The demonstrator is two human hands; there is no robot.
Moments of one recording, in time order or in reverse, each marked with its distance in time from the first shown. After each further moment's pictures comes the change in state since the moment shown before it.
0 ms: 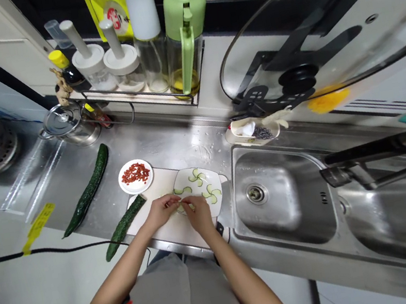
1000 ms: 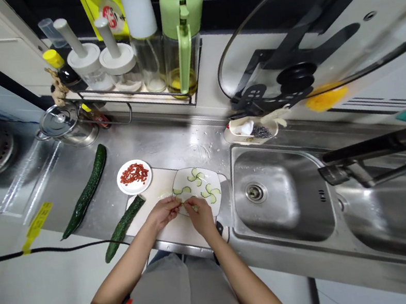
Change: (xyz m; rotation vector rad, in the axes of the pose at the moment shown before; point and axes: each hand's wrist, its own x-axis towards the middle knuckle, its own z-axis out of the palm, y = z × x) left_hand 0.012 -0.001 0.018 -0.792 -0.055 -0.600; right_hand -0.007 0.002 -0.004 0.182 -0.017 0.165
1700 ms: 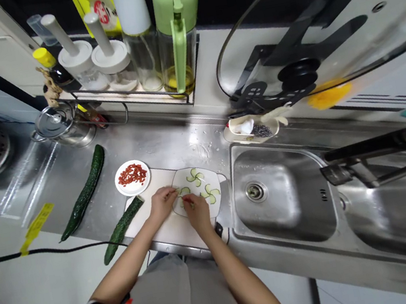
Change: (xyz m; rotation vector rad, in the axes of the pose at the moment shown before) left_hand 0.016 0.008 -0.005 0.982 0.273 0.802; right_hand 0.014 0.012 0.012 -0.059 0.068 0.001
